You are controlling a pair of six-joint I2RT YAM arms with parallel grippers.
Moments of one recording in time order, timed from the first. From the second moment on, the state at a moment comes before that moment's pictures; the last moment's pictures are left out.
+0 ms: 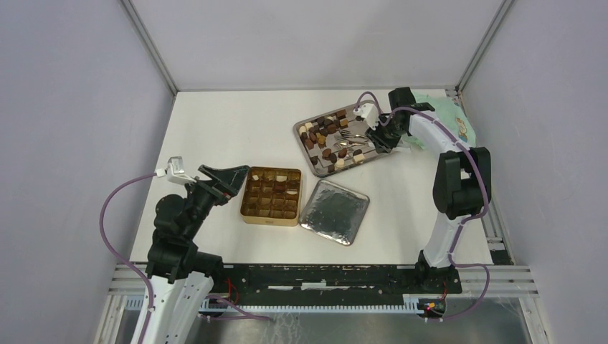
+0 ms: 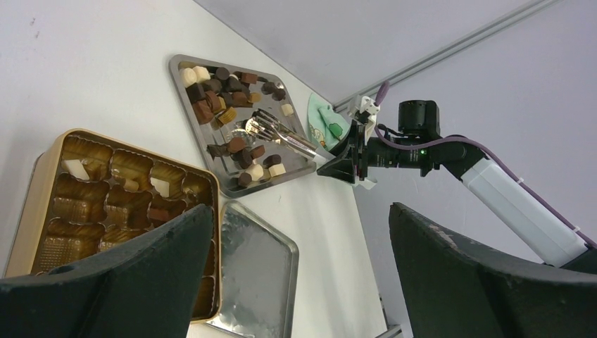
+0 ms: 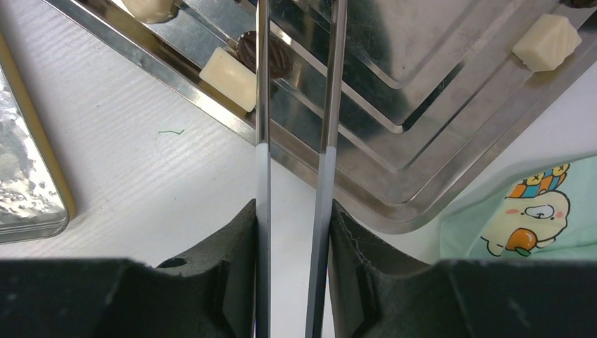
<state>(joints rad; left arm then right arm) -0.20 0.31 0.57 -0.30 0.16 -0.92 0.16 1.90 1.51 -0.77 -0.32 -0.84</state>
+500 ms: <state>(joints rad) -0.20 0.31 0.57 -0.30 0.16 -0.92 0.16 1.90 1.52 -0.77 -0.31 -0.83</state>
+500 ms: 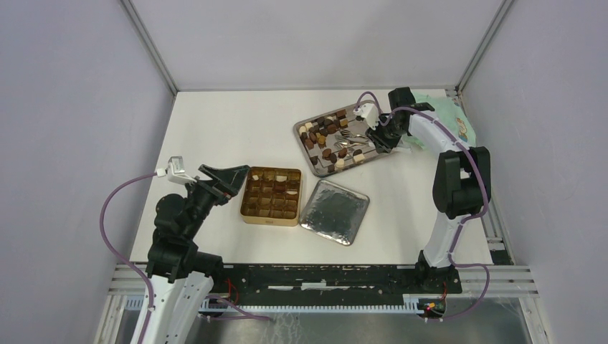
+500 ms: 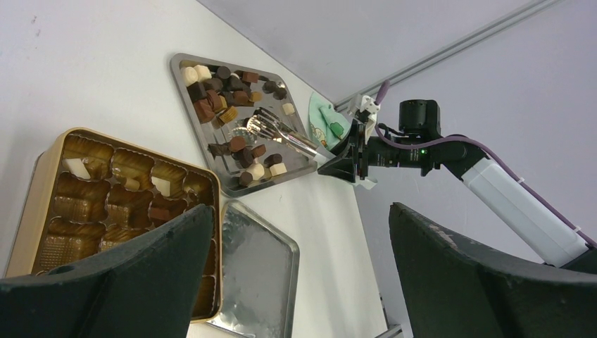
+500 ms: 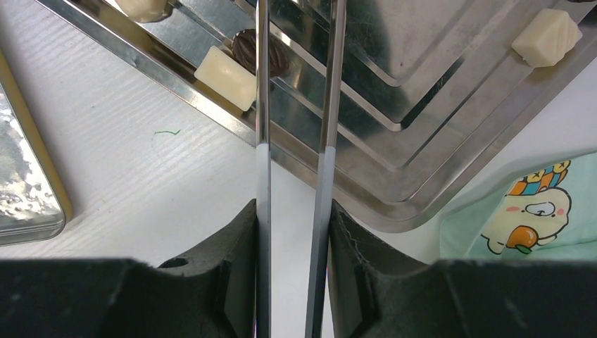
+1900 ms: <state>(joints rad) -0.20 0.95 0.88 -0.63 0.02 -0.64 0.23 1.61 1.30 -0.67 -0.79 -0.73</state>
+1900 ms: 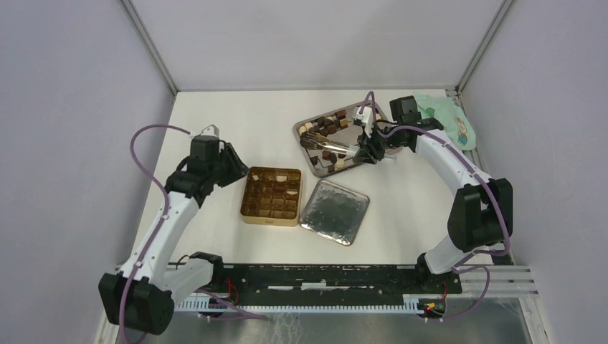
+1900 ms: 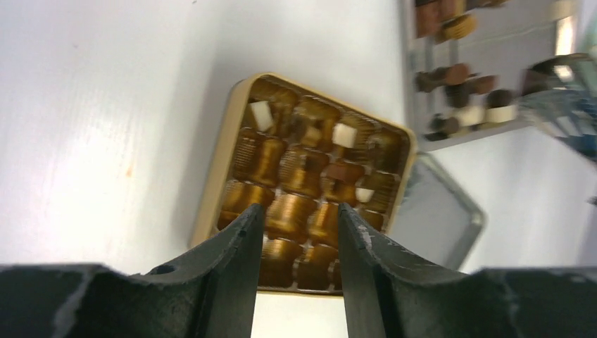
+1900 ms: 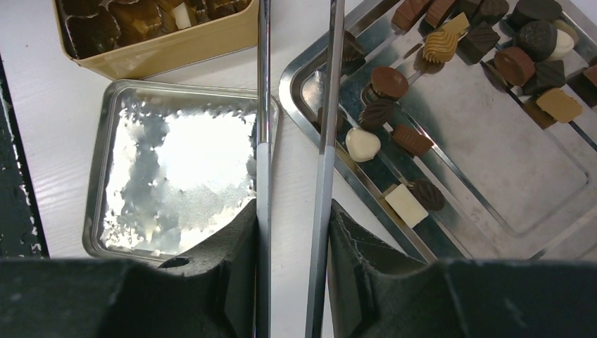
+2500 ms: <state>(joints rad) -0.20 1.43 0.94 -0.55 -0.03 -0.28 0.23 1.55 1.22 -0.62 -0.81 -0.70</state>
